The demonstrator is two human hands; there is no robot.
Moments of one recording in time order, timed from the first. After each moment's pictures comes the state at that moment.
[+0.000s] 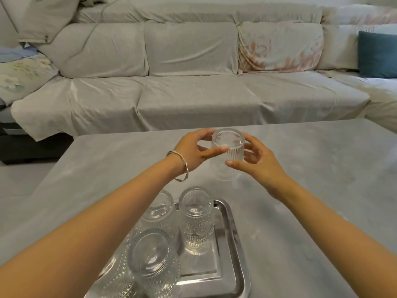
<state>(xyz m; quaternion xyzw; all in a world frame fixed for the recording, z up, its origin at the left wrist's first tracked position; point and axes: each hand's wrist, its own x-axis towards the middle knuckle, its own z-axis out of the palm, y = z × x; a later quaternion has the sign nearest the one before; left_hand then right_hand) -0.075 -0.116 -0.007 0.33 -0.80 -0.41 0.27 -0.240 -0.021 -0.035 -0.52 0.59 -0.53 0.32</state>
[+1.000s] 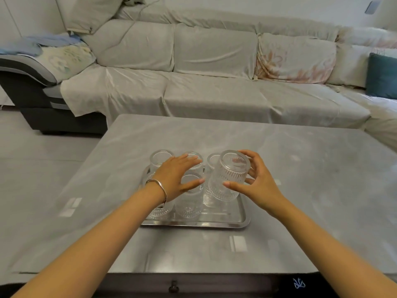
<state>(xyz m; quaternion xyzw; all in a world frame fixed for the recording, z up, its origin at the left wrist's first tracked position) 0.082 0.012 -0.043 0.37 -0.90 -0.14 0.18 -0.140 0.104 -0.034 -0.58 0.58 -0.48 0.31</state>
